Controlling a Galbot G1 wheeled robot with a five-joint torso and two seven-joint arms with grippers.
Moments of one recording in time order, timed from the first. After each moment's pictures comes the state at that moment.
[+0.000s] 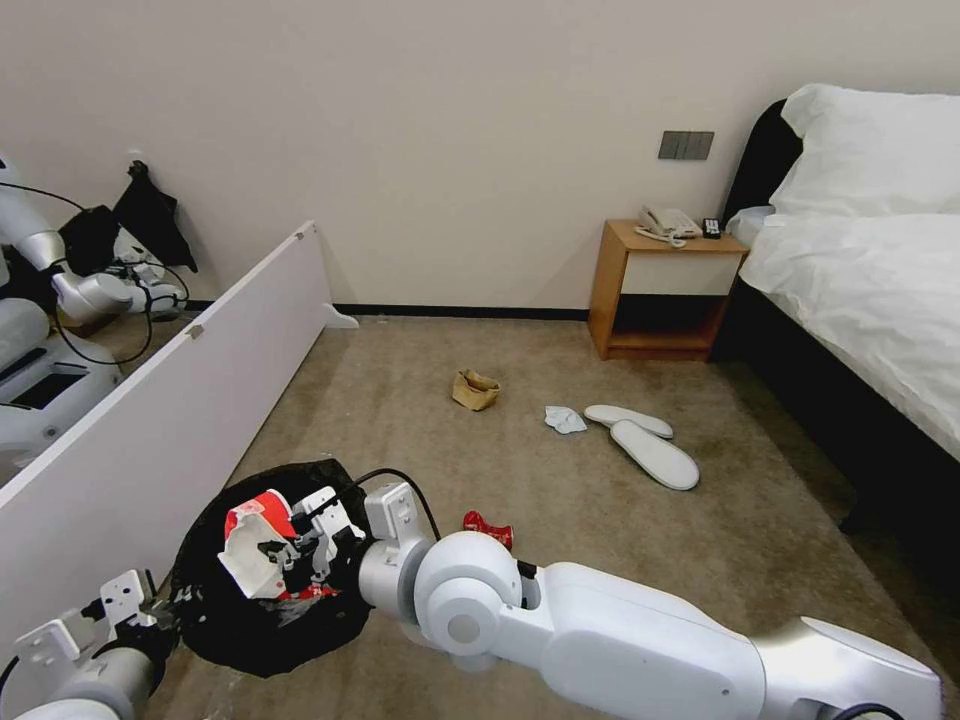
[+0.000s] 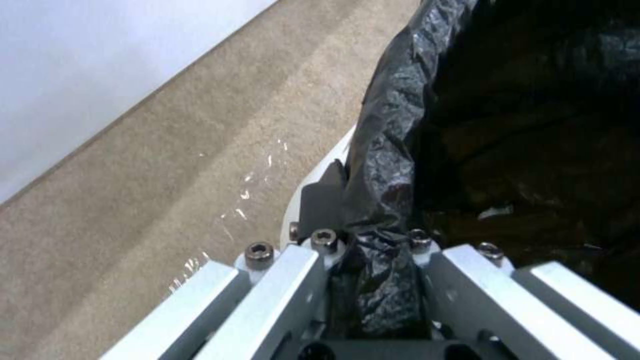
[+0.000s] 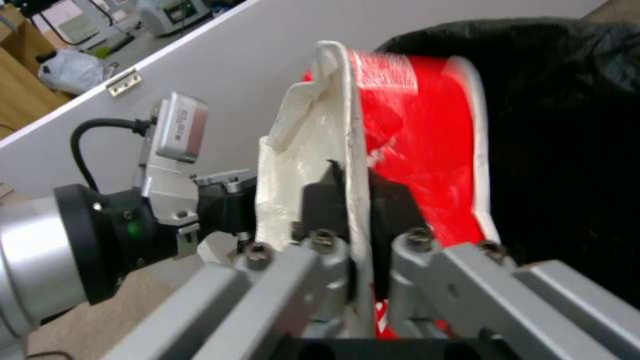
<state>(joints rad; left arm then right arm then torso) 1.52 -1.38 -0.95 -2.20 -0.85 0.74 -0.34 -0.31 1.26 -0.73 1.91 1.31 -0.47 0.45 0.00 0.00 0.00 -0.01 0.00</state>
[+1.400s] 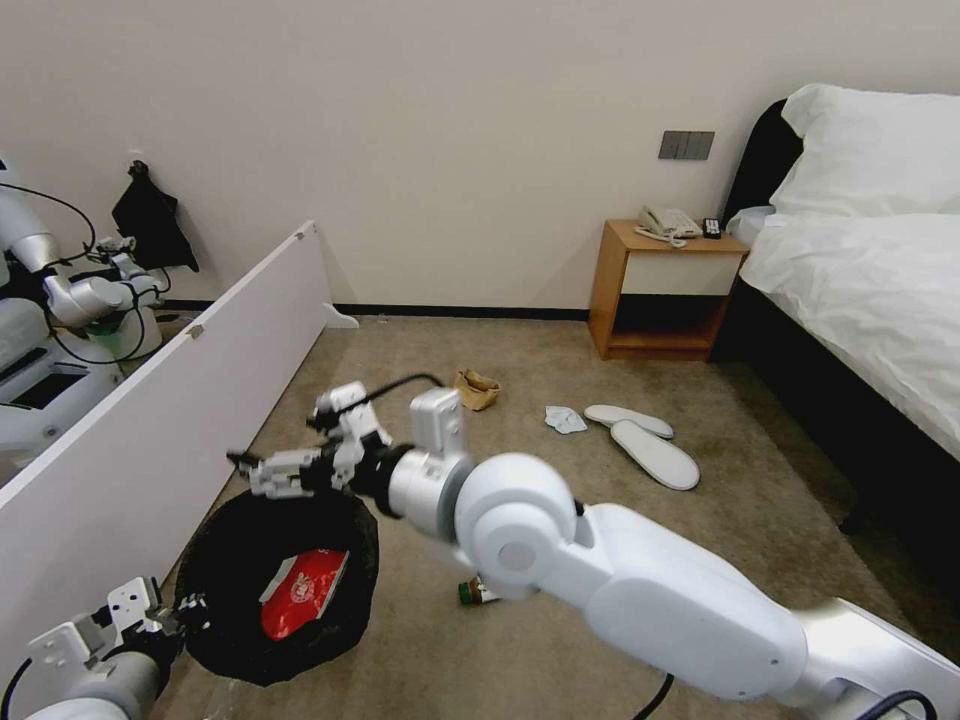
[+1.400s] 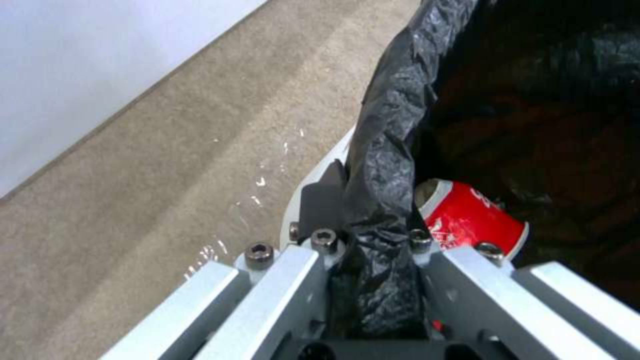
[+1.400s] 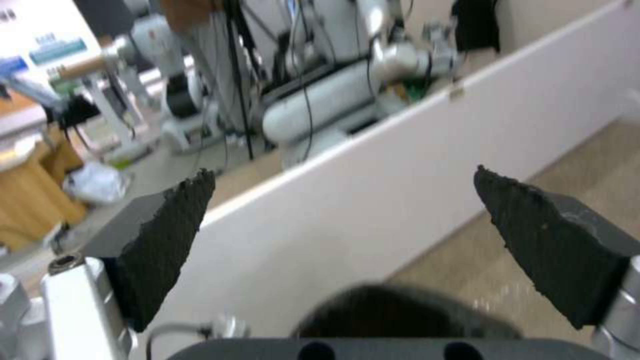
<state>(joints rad) 1.52 -1.38 -0.95 -2.16 -0.83 0.74 -0.33 -0.26 1.24 -0.43 2.05 1.33 -0.48 0.45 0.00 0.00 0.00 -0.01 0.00</state>
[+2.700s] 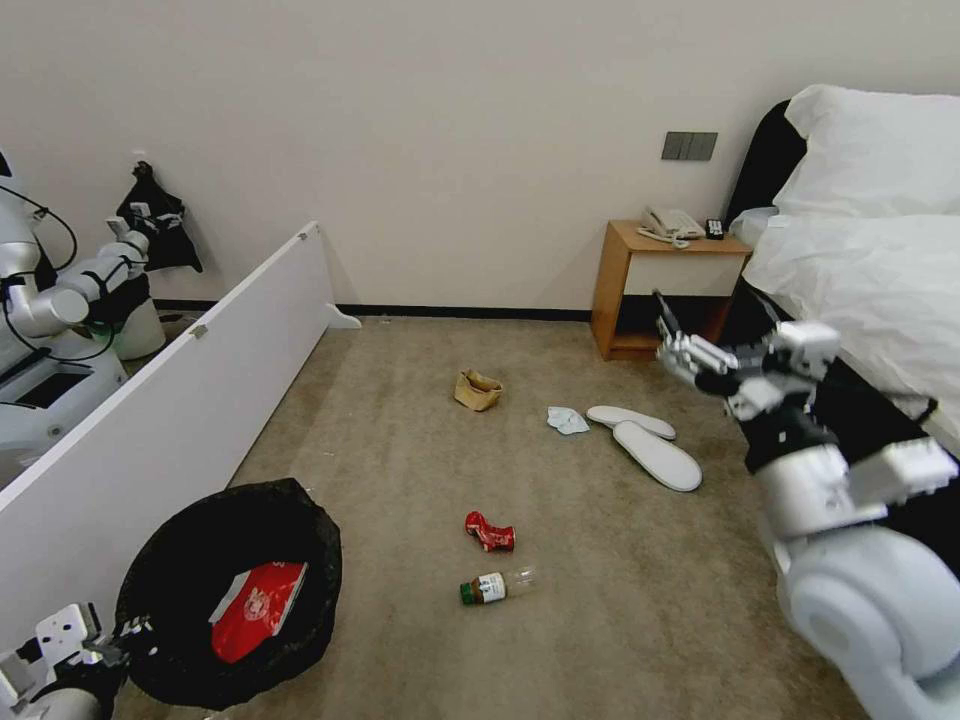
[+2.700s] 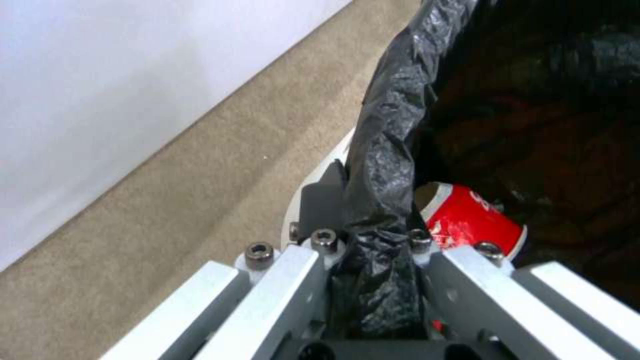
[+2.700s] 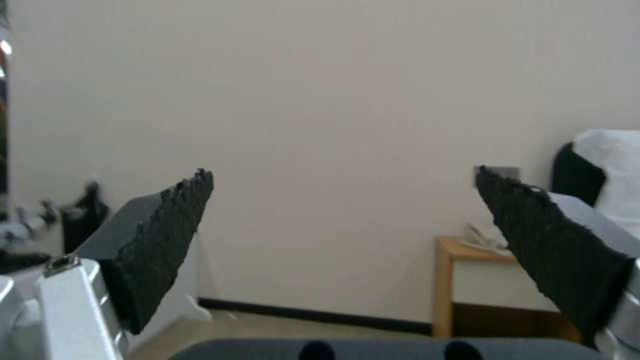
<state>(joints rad) 1.60 -1.43 -1.06 -2.25 -0.80 0.74 -0.31 -1.26 0.94 0.48 2.32 0.51 -0.03 0.29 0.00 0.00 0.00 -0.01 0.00</state>
